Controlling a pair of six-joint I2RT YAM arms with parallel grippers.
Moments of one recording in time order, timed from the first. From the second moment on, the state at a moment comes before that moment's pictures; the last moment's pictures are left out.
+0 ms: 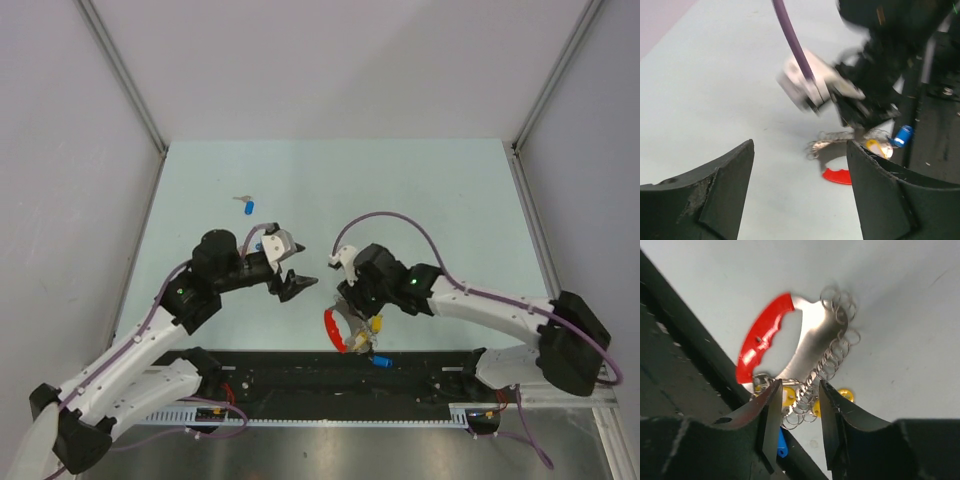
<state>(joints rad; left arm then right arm) -0.65 0.82 0.73 -0.17 0.54 0.23 0.95 1.28 0.86 -0.43 -0.11 0.08</state>
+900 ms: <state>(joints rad) -0.65 0.65 0.67 -0.22 0.07 0.17 0.83 1.74 1.01 -0.18 0.12 0.11</state>
